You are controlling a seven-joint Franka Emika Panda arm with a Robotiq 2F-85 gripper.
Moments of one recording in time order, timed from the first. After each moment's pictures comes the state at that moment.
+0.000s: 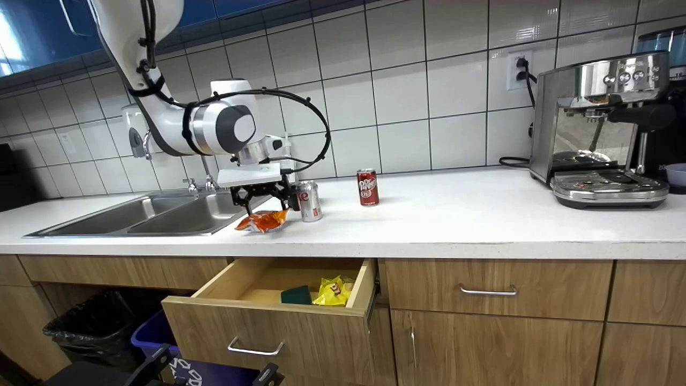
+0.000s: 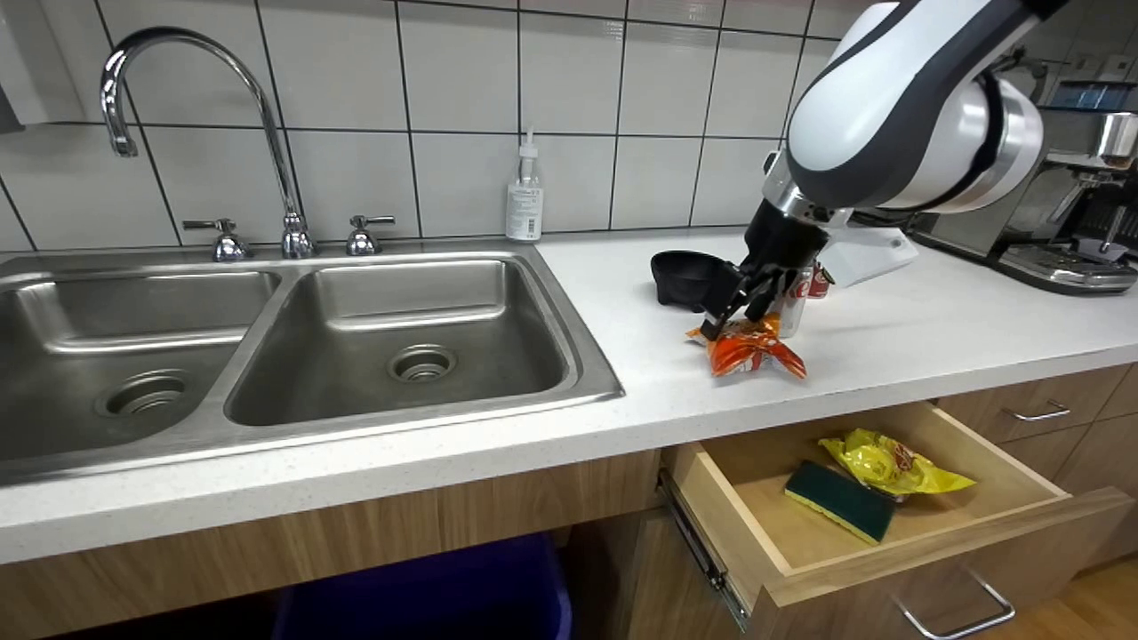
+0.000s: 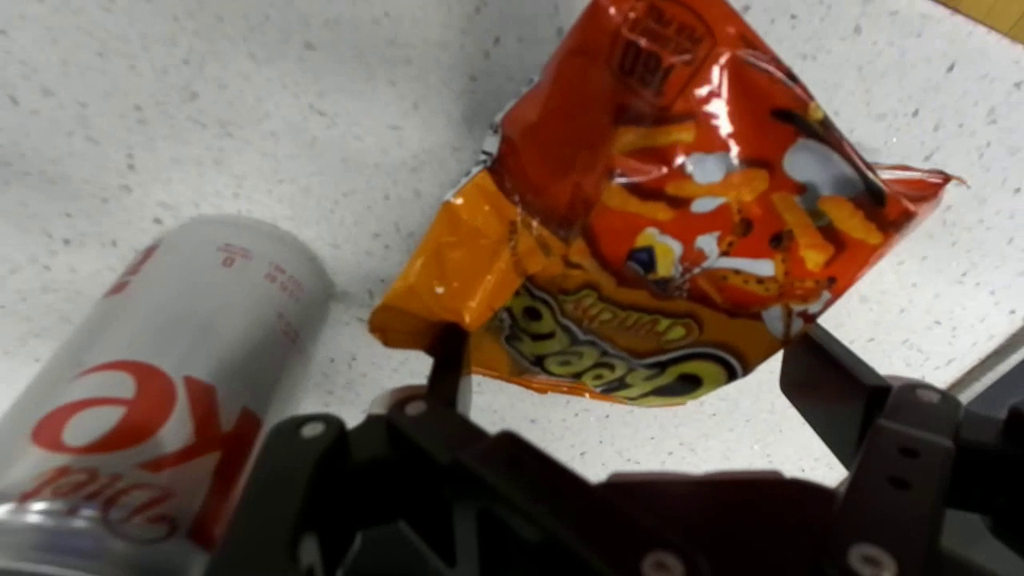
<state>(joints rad) -0.03 0.37 0.20 -2.24 0.06 2.88 -0.38</state>
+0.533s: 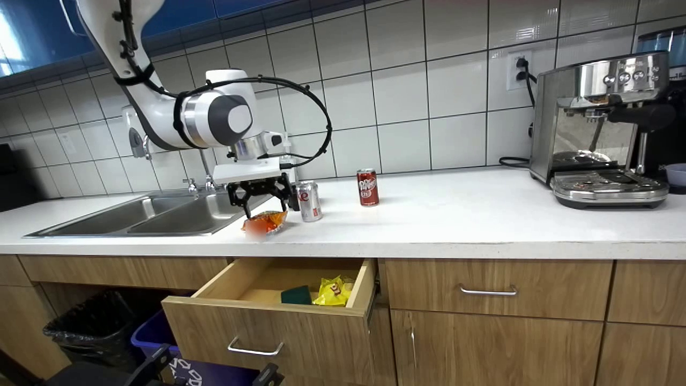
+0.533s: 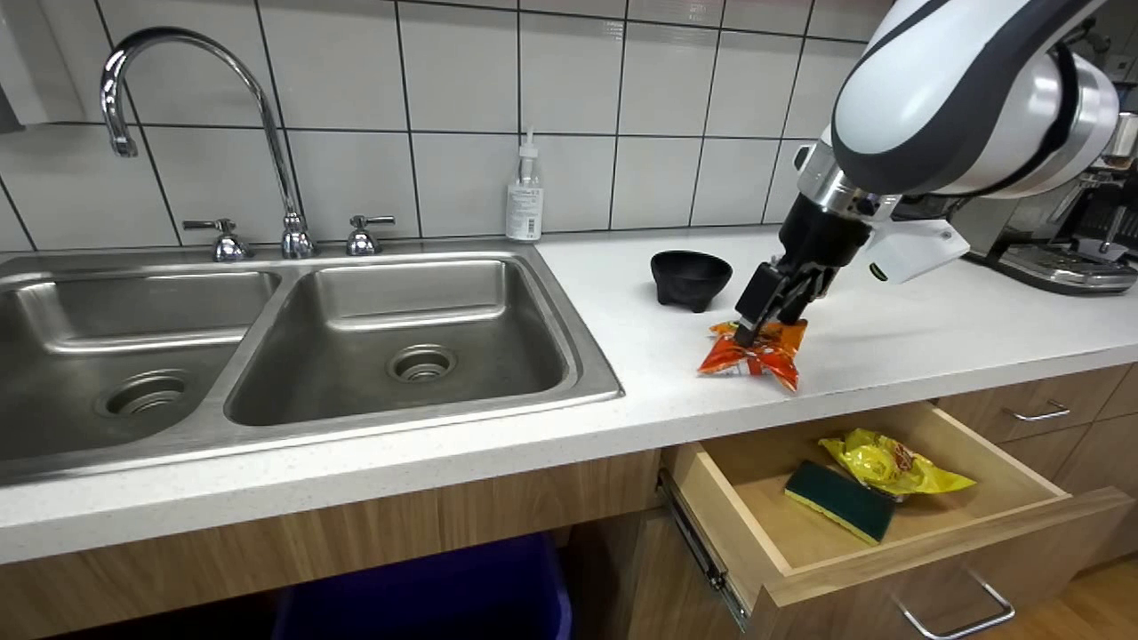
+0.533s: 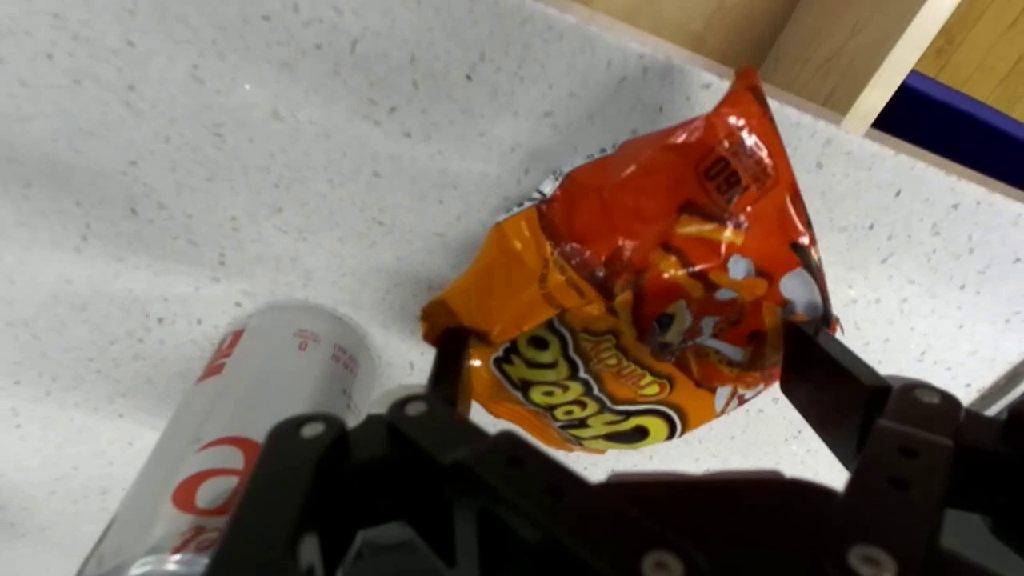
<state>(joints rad) -0.05 0.27 0.20 -2.34 0.06 2.83 -0.40</state>
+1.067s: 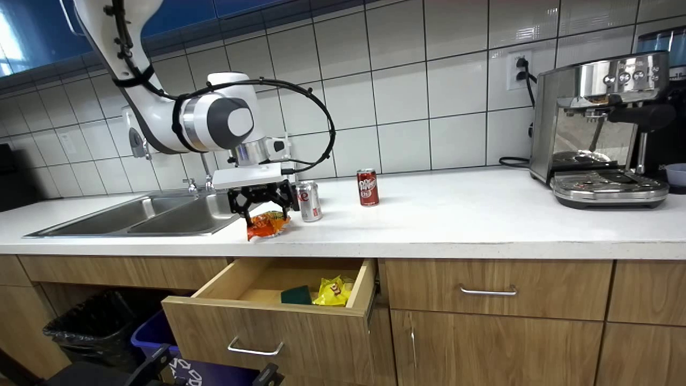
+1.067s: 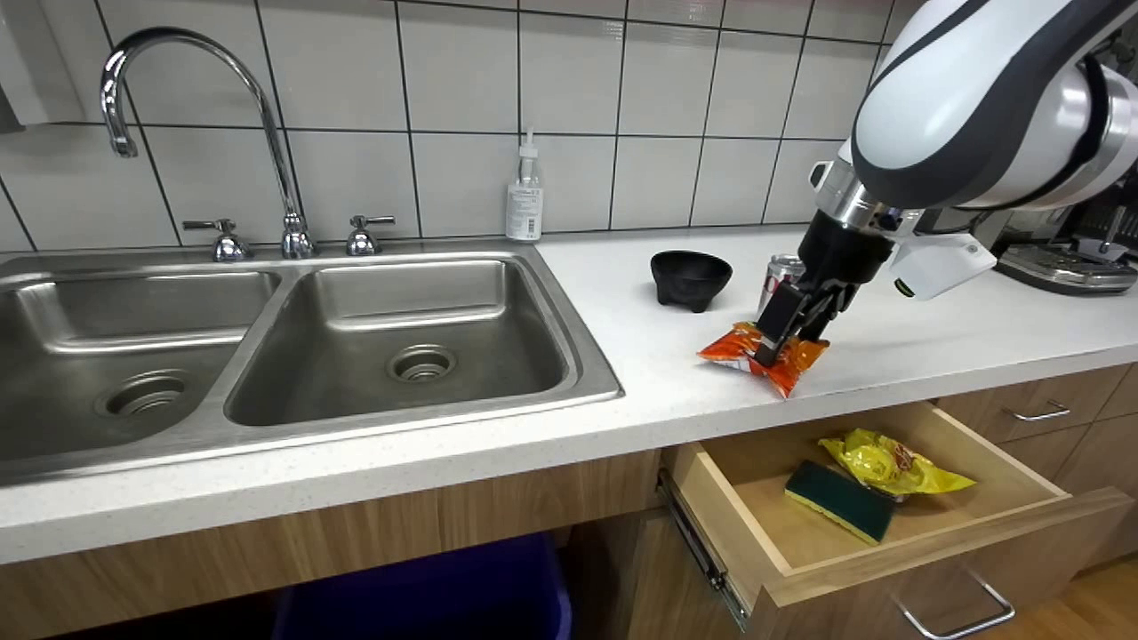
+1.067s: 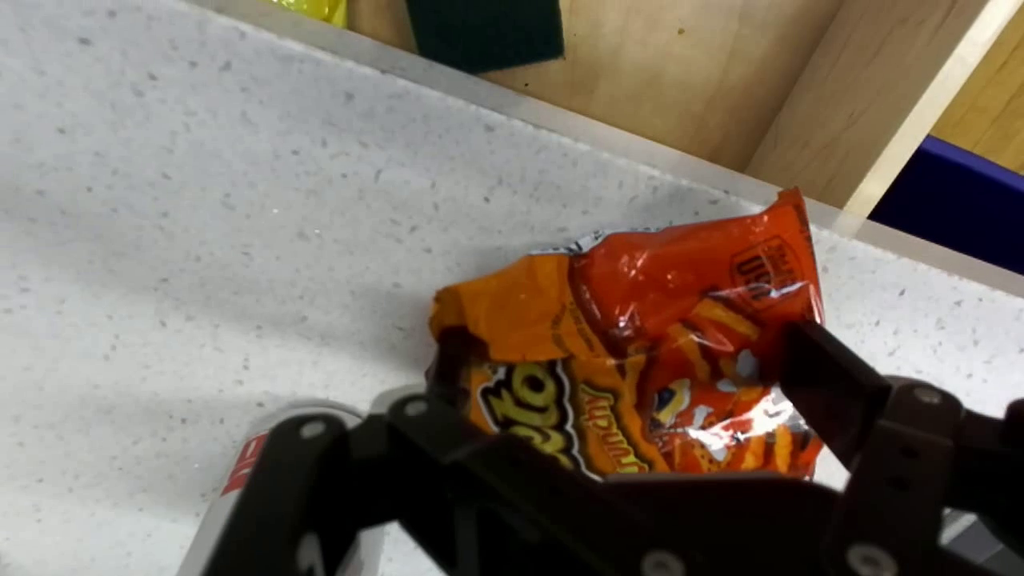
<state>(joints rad) -0.05 0.25 0.18 -2.38 0.06 2.82 -0.41</state>
